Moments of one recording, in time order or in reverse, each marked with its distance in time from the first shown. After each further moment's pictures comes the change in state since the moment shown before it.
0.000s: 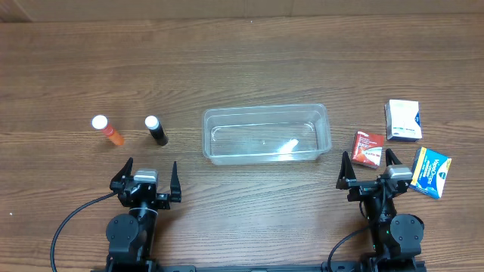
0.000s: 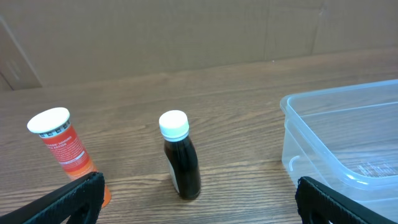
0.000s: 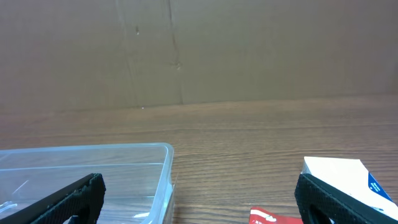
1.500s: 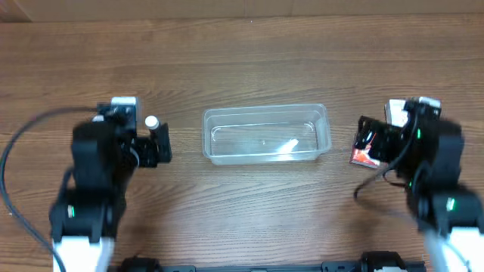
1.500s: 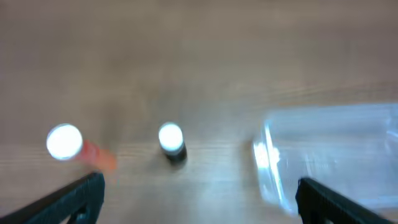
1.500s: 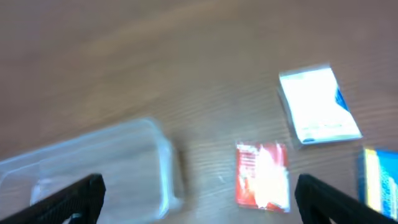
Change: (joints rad) left arm 0.000 0.876 1.028 -0.699 0.020 -0.135; right arm -0.091 0.950 0.990 -0.774 -0.004 0.185
